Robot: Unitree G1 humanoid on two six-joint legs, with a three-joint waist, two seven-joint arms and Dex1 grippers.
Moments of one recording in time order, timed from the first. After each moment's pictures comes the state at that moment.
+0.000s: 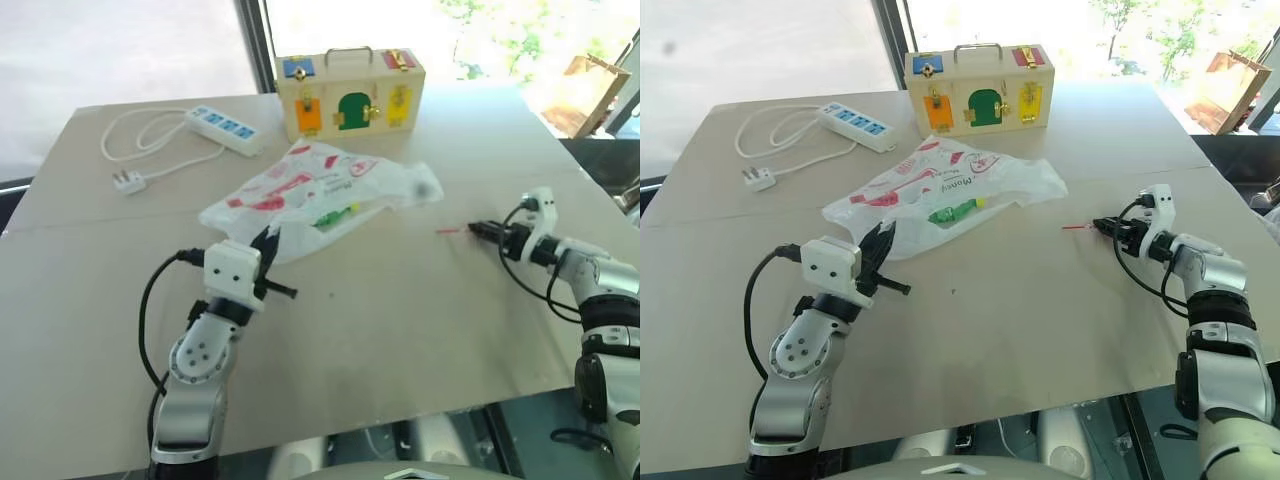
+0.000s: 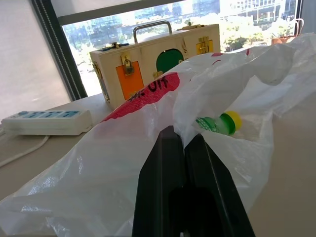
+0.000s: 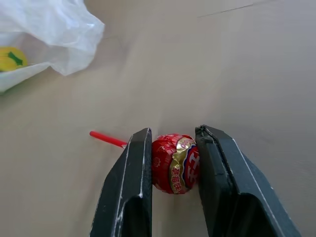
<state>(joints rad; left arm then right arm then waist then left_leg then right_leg) 0.08 0.23 0.06 -0.50 -0.04 0.10 -0.29 -0.67 -0.54 -0.21 0.63 0.39 0.57 0.91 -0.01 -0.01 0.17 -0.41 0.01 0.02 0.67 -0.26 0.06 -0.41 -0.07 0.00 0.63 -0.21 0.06</state>
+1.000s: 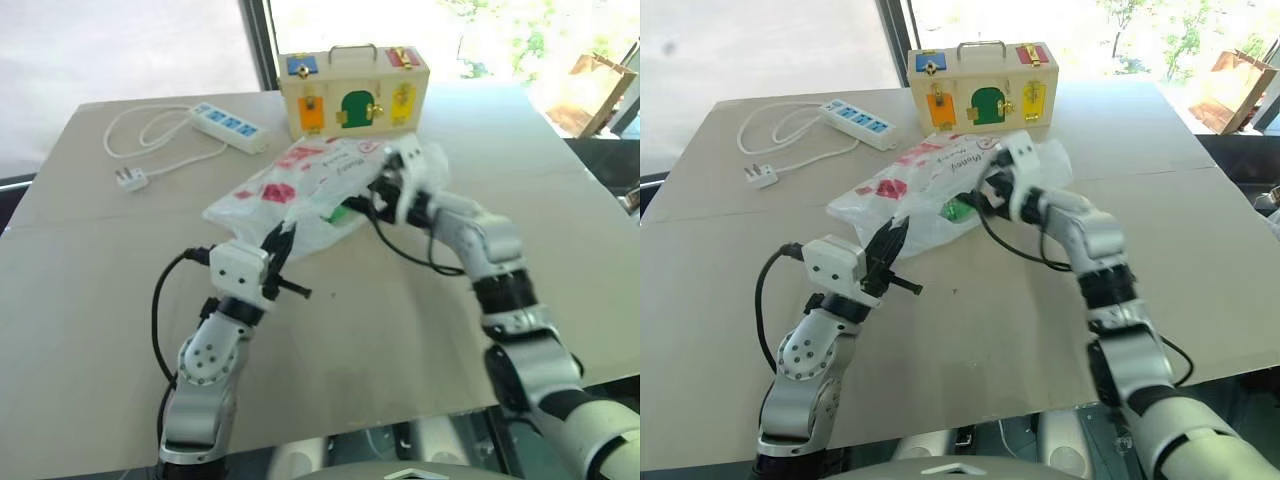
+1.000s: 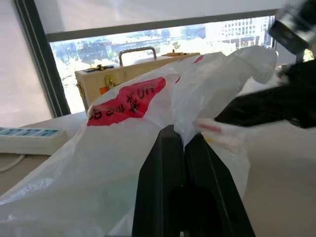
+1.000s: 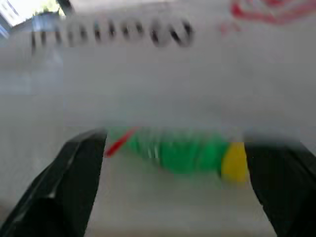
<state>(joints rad) 0.07 0.21 0.03 -0.52 -0.12 0.06 -0.28 -0.74 -0.28 0.09 0.19 0.39 0.68 0.73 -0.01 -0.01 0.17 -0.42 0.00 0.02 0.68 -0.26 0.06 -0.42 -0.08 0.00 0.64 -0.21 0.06</state>
